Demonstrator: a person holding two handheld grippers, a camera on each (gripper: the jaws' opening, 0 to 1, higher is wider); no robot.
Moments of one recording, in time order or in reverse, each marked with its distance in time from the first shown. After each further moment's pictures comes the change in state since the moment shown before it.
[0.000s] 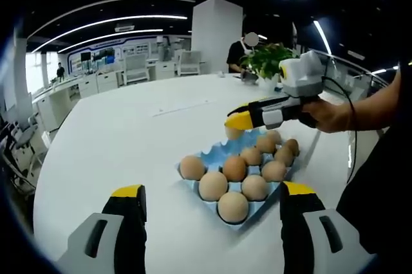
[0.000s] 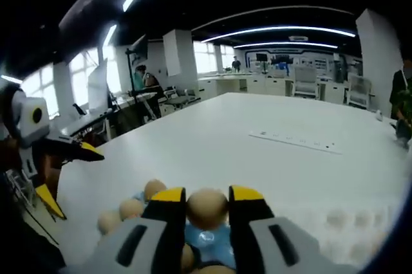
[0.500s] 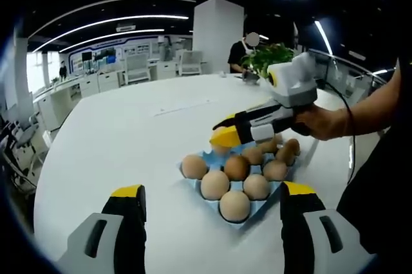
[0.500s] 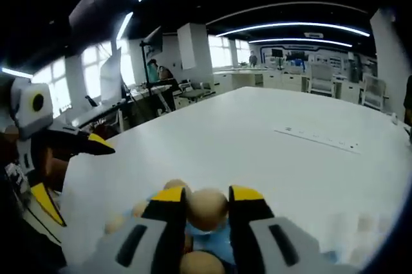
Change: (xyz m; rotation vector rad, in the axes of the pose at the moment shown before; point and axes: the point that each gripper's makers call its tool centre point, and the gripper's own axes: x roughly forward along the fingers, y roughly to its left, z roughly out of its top) left arm -0.002 0.002 -0.002 -0.003 0.000 0.008; right arm 0.024 0.033 -0.011 -0.028 0.040 0.090
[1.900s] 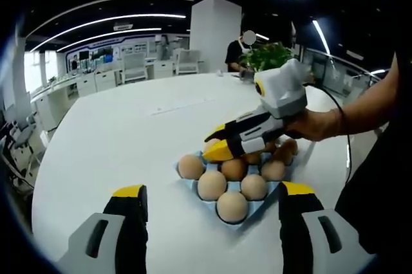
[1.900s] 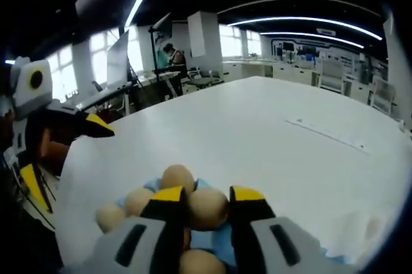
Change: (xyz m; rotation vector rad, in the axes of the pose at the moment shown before) left arm 0.003 -0.001 0.001 -0.001 0.003 -0.020; right arm 0.013 0.002 -0.019 -0.045 0.078 0.048
